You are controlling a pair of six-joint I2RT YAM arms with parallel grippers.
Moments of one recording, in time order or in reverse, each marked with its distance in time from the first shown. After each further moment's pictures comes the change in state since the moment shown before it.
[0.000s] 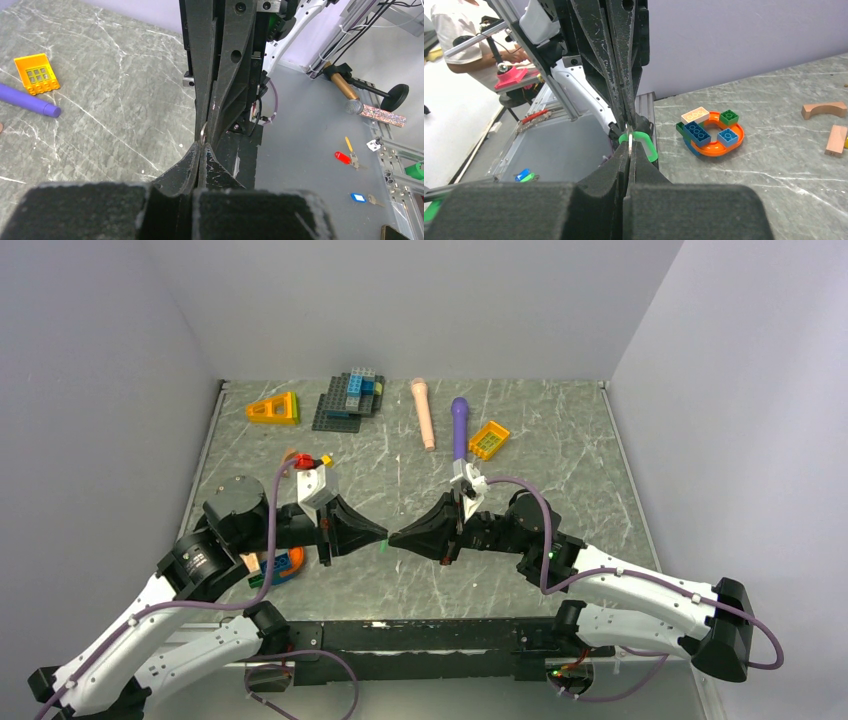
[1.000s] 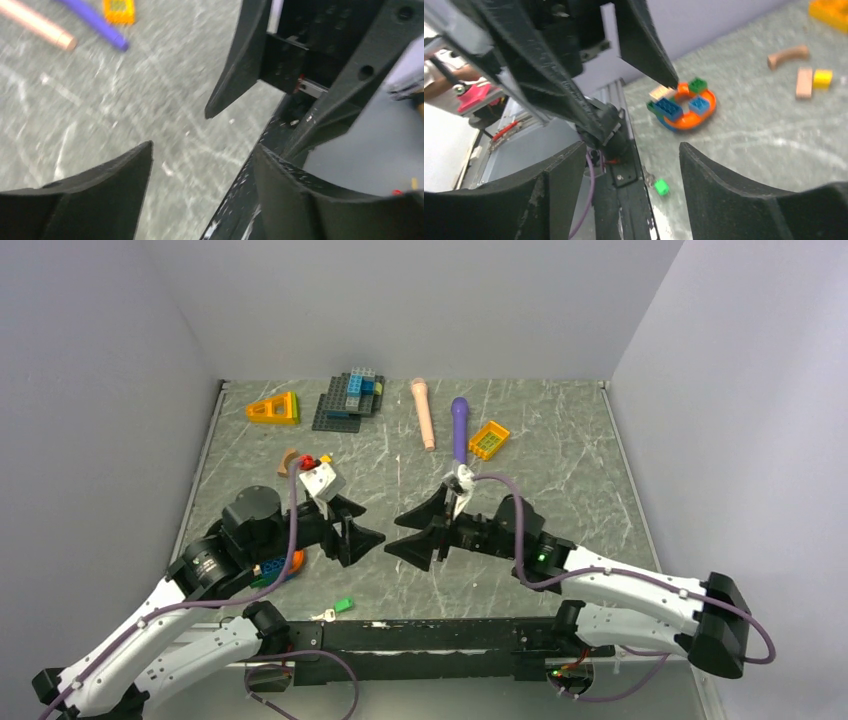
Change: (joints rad) left arm 0.000 -0.040 -0.089 -0.050 -0.285 -0.031; right arm 0.000 0.015 -0.051 -0.026 0.148 0.032
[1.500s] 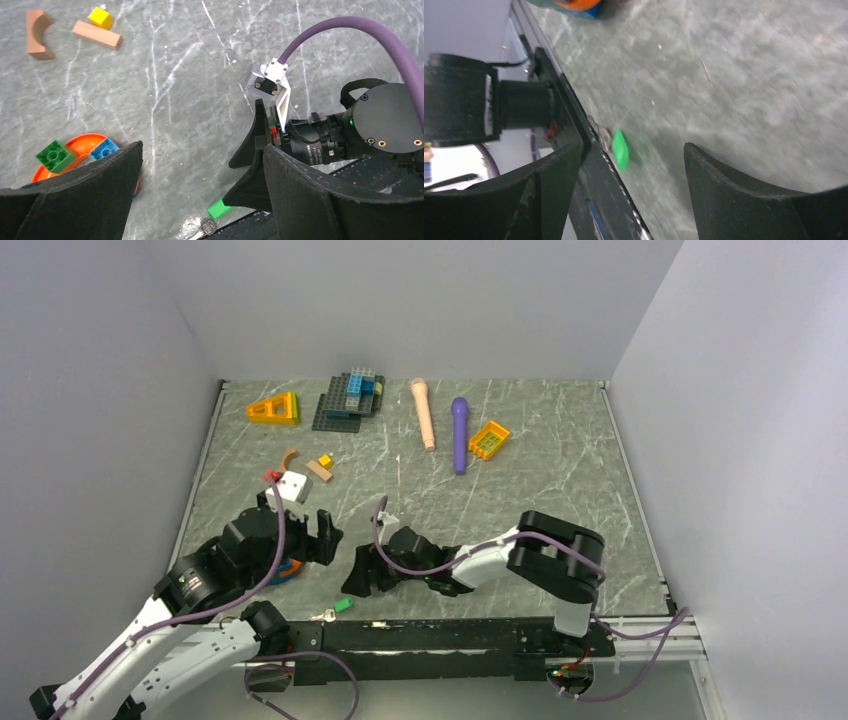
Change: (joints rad) left arm 0.000 -0.113 -0.082 -0.343 -0.568 -0.131; right arm 0.132 0.837 0.078 0.141 0.159 0.420
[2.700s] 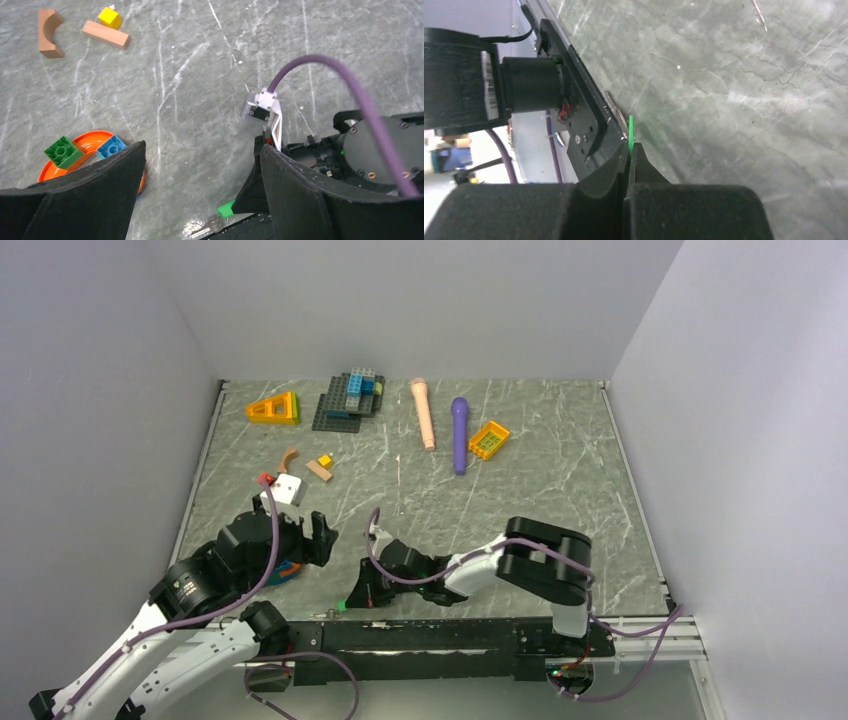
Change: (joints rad) left arm 0.000 -0.040 -0.004 -0.026 -0.060 -0.008; right arm 0.070 0.129 0.040 0.100 -0.056 0.198
